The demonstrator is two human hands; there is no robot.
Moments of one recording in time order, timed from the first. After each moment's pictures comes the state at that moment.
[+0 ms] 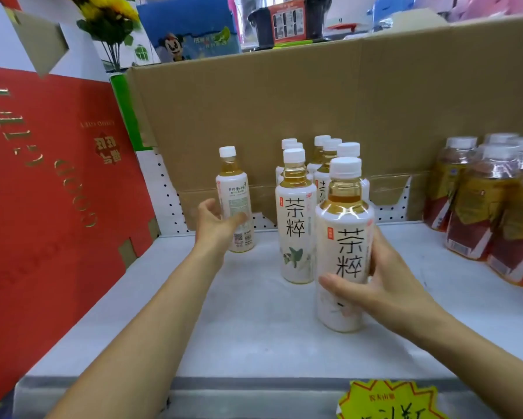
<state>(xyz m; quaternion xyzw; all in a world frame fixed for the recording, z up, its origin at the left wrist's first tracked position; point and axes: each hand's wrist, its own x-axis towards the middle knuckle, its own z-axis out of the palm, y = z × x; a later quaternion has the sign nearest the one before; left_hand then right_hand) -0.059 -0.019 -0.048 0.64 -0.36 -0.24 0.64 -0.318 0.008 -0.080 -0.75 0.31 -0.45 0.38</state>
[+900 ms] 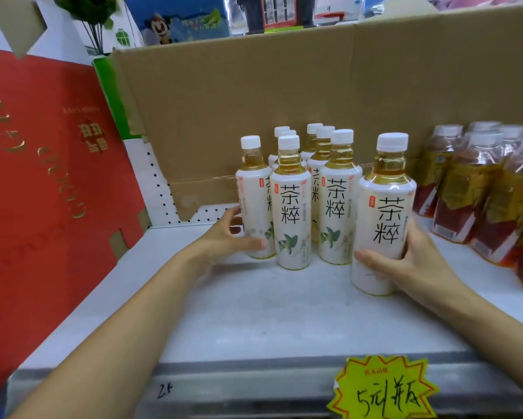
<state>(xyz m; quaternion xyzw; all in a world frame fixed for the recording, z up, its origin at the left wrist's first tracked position) -0.040 -0.019 -0.081 0.64 -0.55 -0.36 0.41 -0.359 -0.027 -0.102 -0.71 0.39 -0.49 0.33</state>
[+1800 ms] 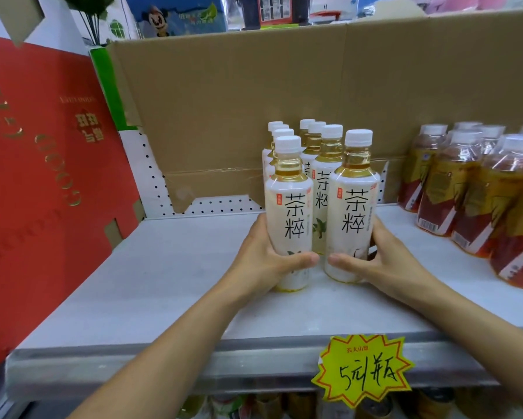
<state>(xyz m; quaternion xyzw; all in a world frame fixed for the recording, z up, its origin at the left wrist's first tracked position) -0.134 0.033 -0.097 0.53 -0.63 -0.29 0.49 -0.354 -0.019 -0.107 -0.76 0.39 -0.41 0.31</state>
